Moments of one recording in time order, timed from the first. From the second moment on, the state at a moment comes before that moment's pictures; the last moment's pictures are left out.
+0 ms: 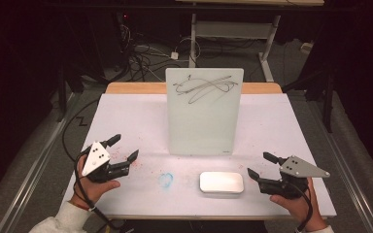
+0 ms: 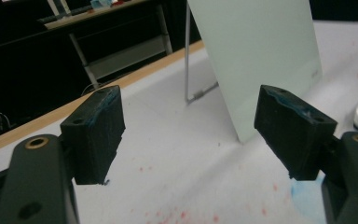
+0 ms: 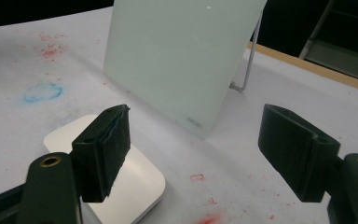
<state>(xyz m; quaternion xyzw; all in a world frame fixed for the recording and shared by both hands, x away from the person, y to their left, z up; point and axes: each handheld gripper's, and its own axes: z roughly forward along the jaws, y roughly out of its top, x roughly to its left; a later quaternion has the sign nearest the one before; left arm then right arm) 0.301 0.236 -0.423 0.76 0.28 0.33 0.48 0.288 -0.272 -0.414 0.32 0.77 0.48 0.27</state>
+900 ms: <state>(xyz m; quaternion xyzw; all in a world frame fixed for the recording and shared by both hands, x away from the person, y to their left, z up) 0.286 0.216 -0.460 0.85 0.28 0.28 0.36 0.343 -0.212 -0.420 0.13 0.94 0.29 0.11</state>
